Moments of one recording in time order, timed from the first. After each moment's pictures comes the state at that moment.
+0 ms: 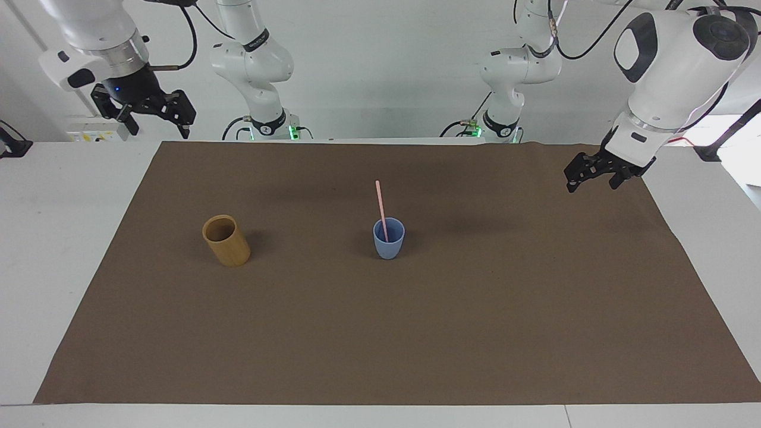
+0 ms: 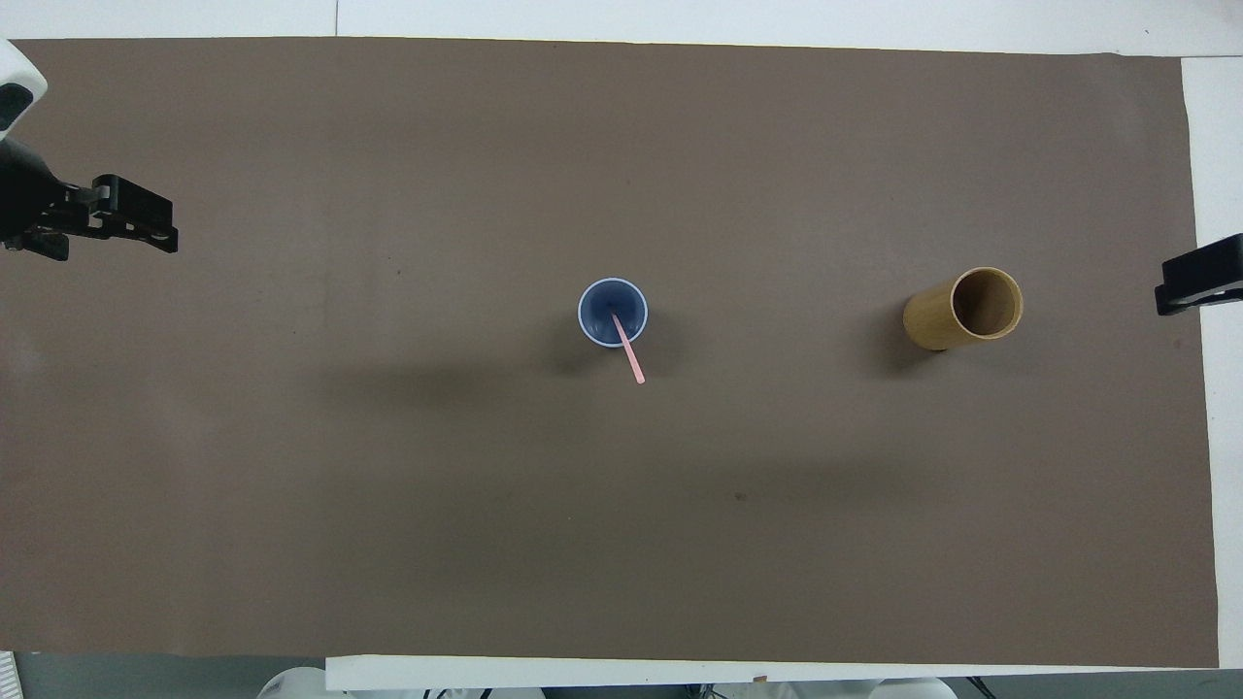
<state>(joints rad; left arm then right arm) -0.08 0.05 -0.08 -1.59 0.02 1.58 -0.12 -0.11 -0.03 0.08 -1.47 -0.10 1.34 -0.04</state>
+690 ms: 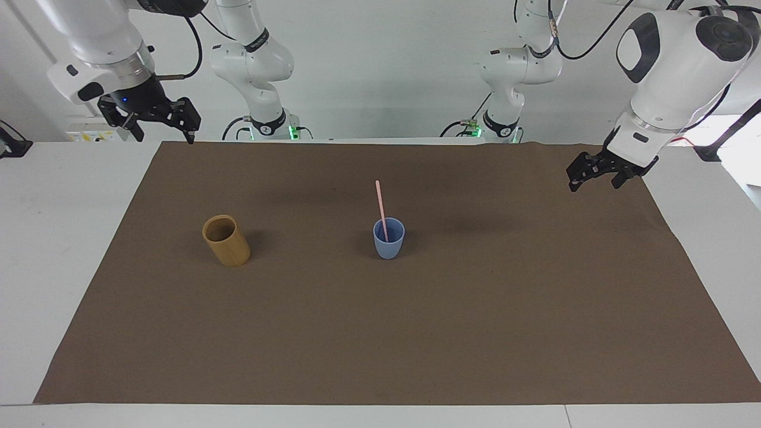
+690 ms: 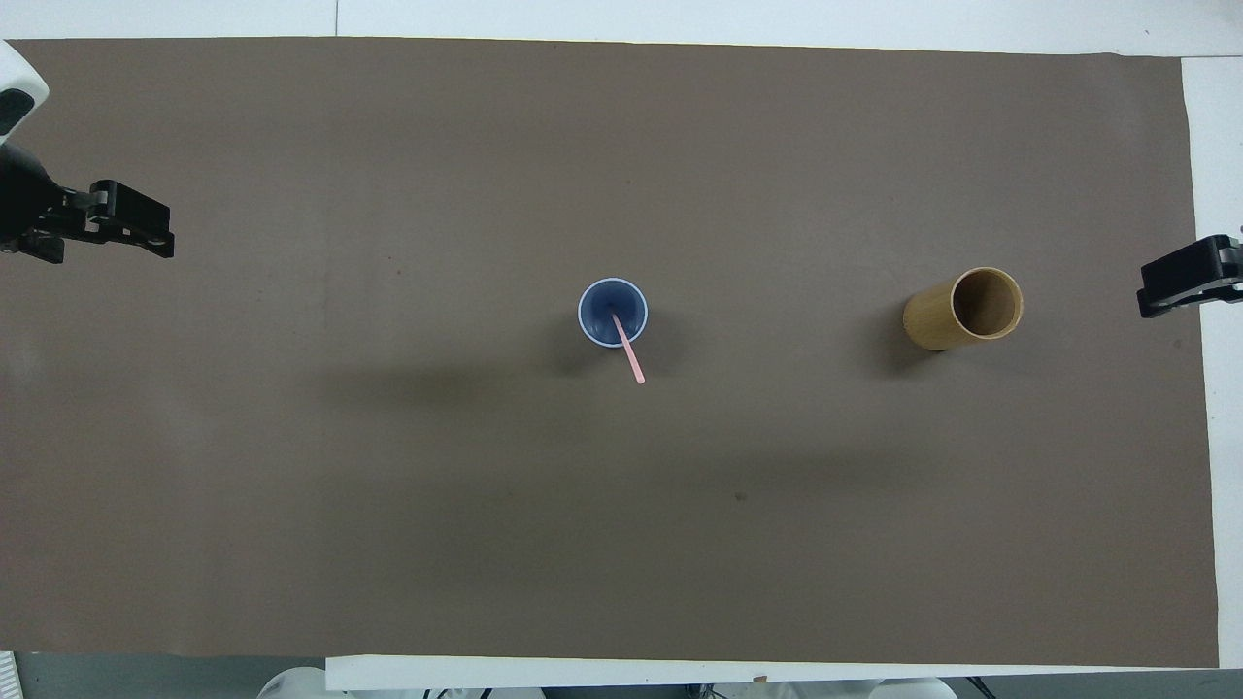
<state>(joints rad) -0.10 0.05 -0.05 -1.59 0.02 1.57 -0.10 -0.06 -0.01 0.04 -1.47 -0.10 1.33 -0.04</state>
